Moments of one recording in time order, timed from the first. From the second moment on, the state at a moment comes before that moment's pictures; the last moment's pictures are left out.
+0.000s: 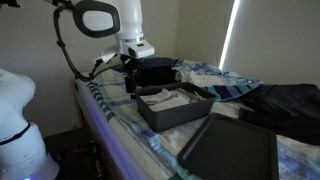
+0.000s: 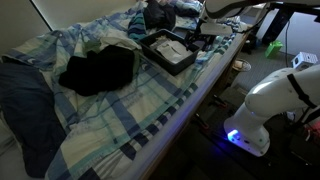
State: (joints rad) arm -0.17 -0.61 -0.05 -2.60 0.14 2.13 0.35
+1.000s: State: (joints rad) arm -0.24 -0.53 0.05 -2.62 0.14 2.13 0.95
